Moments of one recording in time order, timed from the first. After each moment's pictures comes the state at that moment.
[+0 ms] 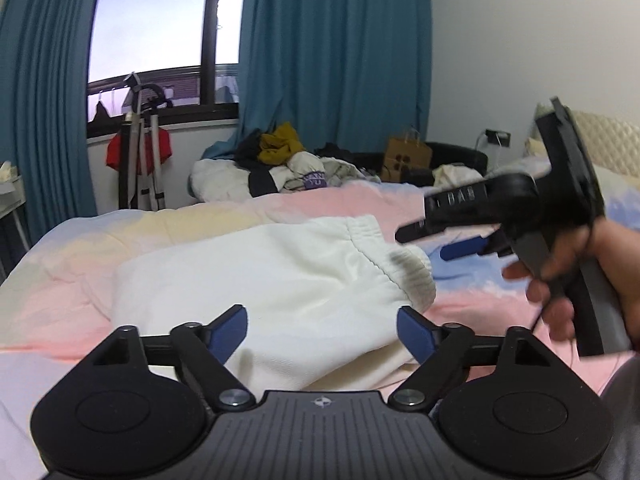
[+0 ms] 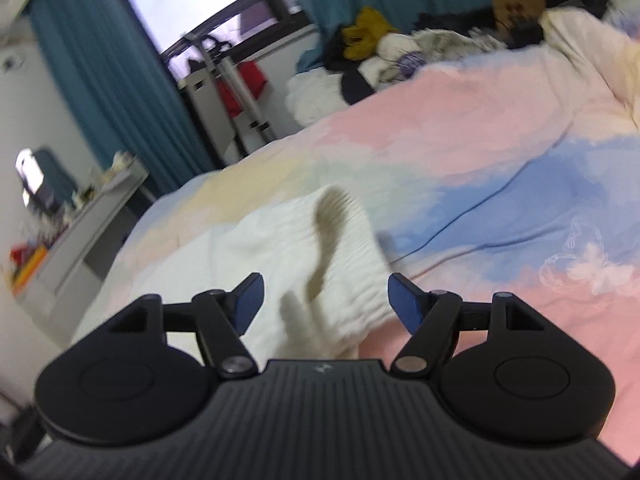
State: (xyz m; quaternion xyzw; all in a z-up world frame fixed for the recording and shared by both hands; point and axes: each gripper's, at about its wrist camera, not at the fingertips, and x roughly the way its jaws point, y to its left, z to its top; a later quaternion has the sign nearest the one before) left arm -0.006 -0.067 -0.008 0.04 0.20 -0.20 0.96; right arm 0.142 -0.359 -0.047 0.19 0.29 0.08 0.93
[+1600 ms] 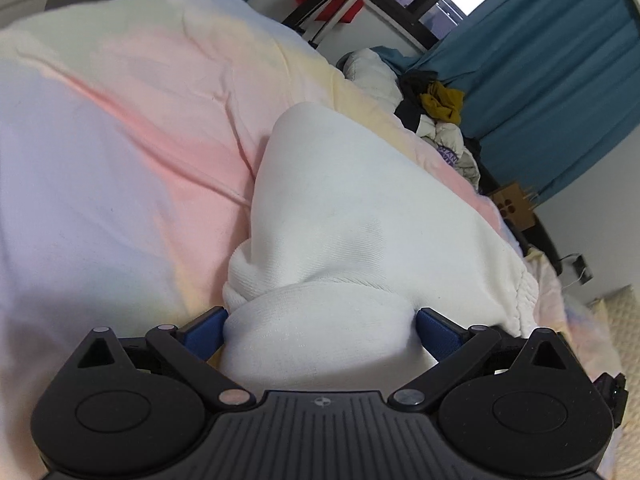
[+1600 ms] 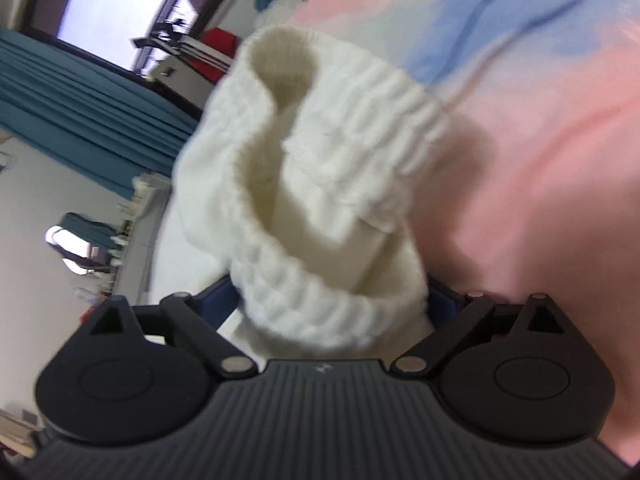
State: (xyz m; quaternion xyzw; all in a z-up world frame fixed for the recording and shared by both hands) left arm 0.082 0.111 -0.071 -0.31 0.38 -0.08 0.87; right arm 0.188 -0.332 -0.152 0.45 0.36 0.14 0.81
